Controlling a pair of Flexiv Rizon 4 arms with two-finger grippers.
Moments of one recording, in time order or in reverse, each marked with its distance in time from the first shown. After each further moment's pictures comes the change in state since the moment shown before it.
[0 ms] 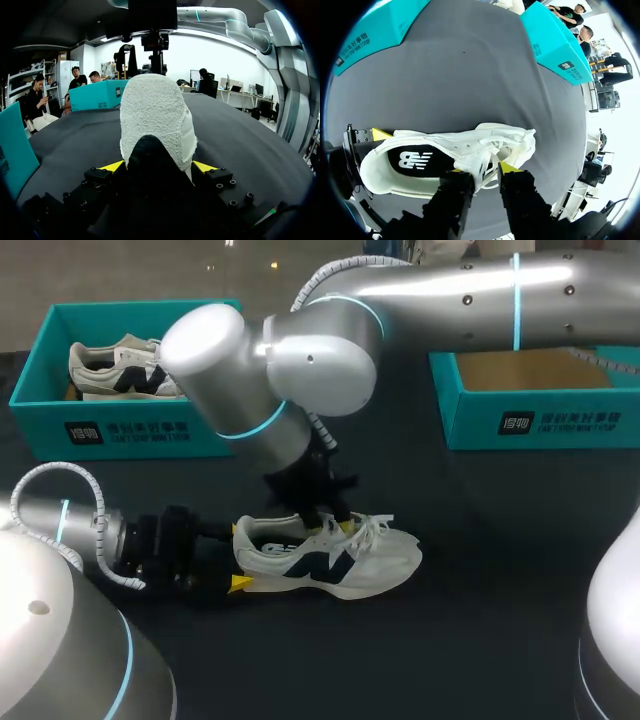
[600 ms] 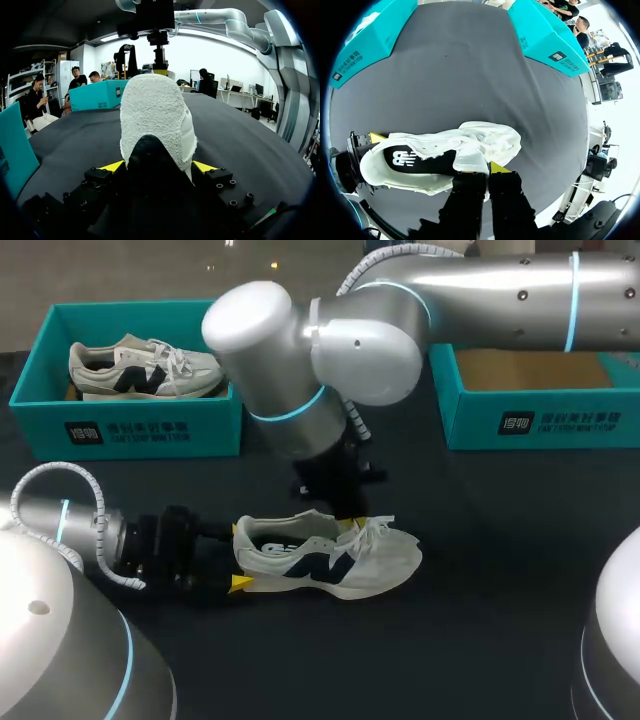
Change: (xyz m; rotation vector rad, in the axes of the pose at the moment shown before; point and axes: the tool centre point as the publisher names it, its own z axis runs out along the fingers) left arm 0.000 0.000 0.000 0.000 0.000 0.000; right arm -0.036 -0.001 -0.004 0.026 0.051 0.059
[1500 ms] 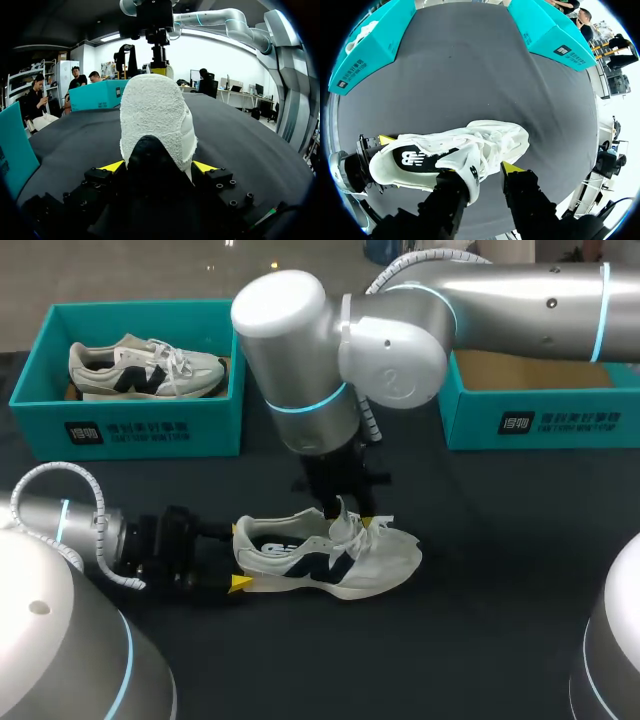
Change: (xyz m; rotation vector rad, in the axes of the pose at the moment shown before) left arm 0.000 0.000 0.000 0.000 0.000 0.000; right arm 0.008 -0.001 -0.001 0.017 0.099 0.029
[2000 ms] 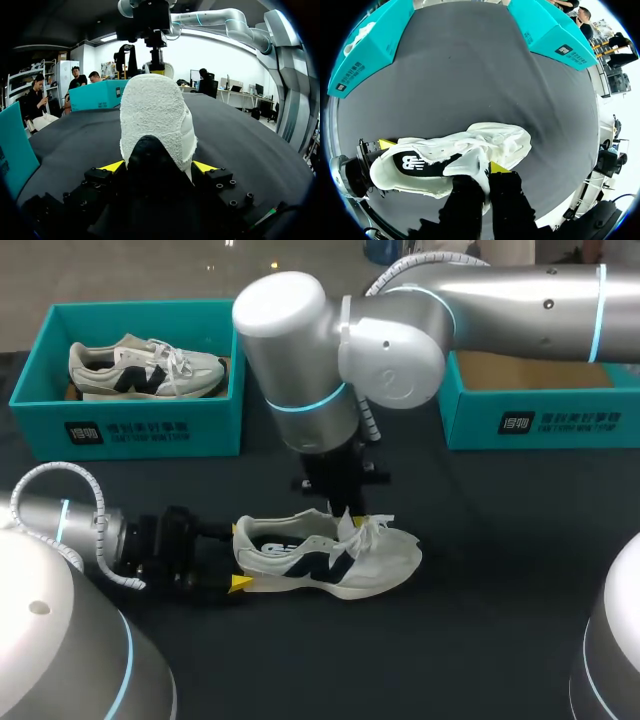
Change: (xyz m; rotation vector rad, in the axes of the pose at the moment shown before) left arm 0.000 0.000 0.000 0.000 0.000 0.000; right arm 0.001 0.006 0.002 0.001 0.005 0.013
